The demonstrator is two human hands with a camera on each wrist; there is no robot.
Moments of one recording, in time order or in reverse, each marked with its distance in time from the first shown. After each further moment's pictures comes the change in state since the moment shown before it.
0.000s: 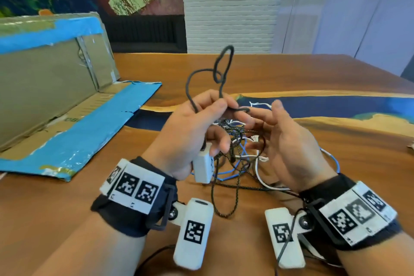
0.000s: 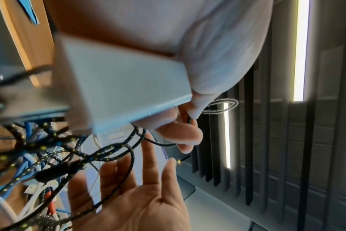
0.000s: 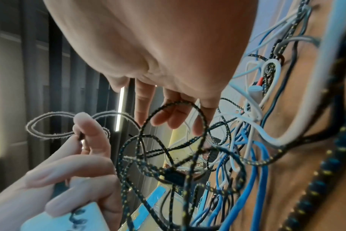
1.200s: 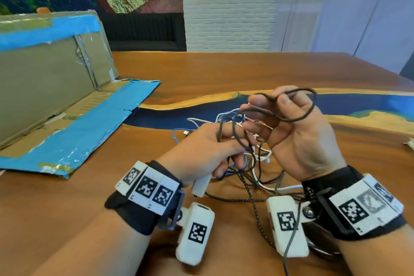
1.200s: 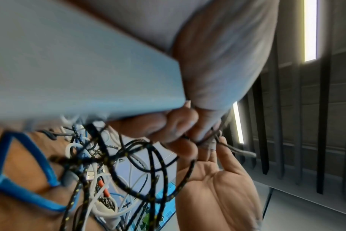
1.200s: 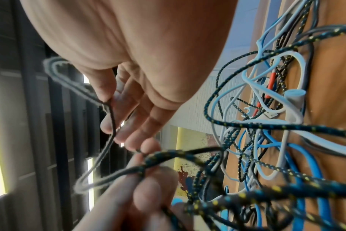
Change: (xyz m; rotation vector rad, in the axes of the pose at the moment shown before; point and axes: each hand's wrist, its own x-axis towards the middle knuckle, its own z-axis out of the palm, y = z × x) left_hand 0.004 -0.033 0.004 0.312 -0.191 -0.218; right_hand -0.009 -0.024 -0.002 0.379 -0.141 -0.212
